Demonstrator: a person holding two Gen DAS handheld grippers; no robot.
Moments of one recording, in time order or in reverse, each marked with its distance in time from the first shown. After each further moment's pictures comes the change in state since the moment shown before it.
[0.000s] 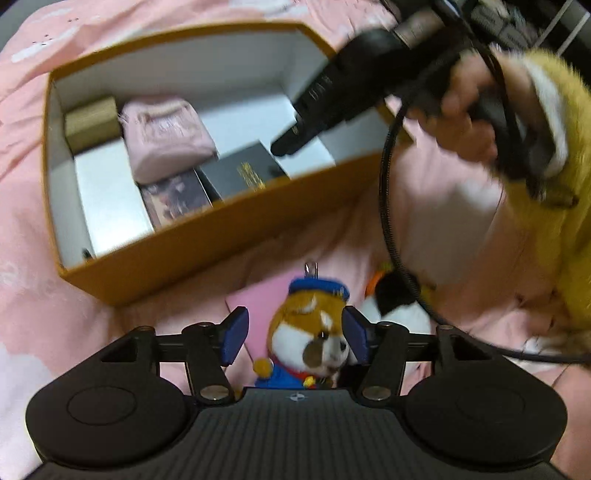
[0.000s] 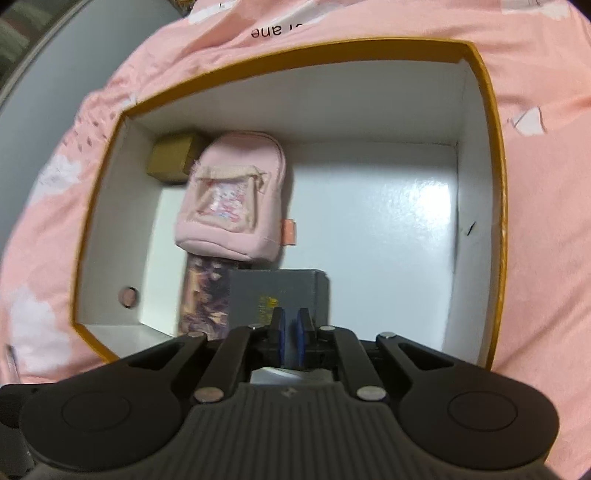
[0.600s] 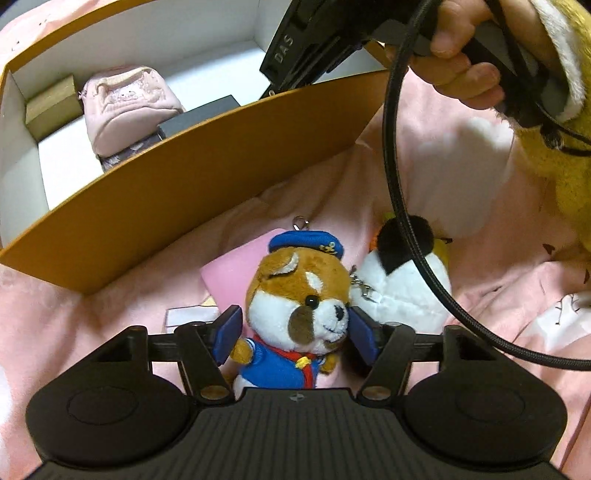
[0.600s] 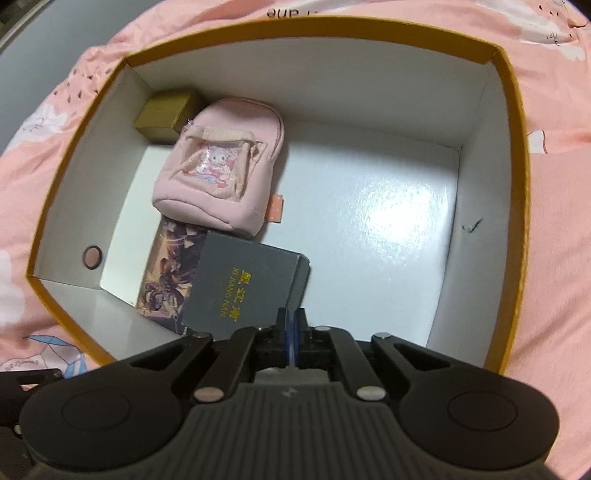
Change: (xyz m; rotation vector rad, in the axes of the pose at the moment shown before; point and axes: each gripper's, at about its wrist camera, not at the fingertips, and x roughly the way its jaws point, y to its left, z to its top) left arm 0.037 -0.016 -0.015 0.073 0.074 0.034; right arm 0.015 0.011 -0.015 -0.127 -0.010 -0.092
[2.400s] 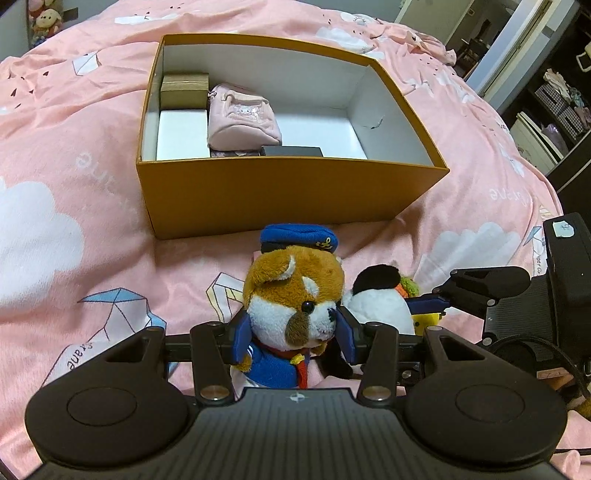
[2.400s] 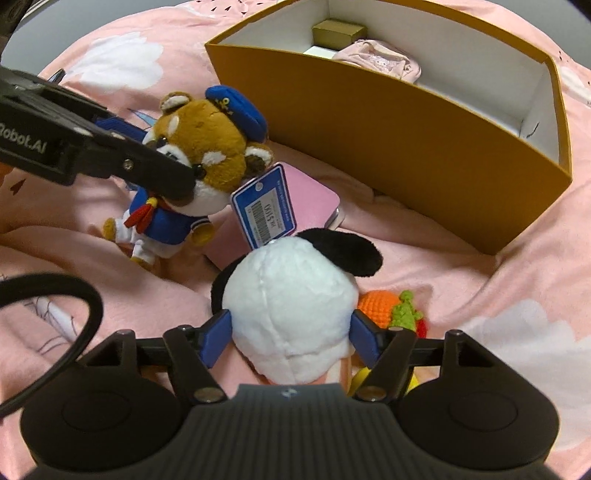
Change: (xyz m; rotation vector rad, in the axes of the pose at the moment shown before) left arm -0.062 0.013 -0.042 -0.368 -0.231 0.066; right arm -0.025 0.079 -0.179 -0.325 -0.088 0.010
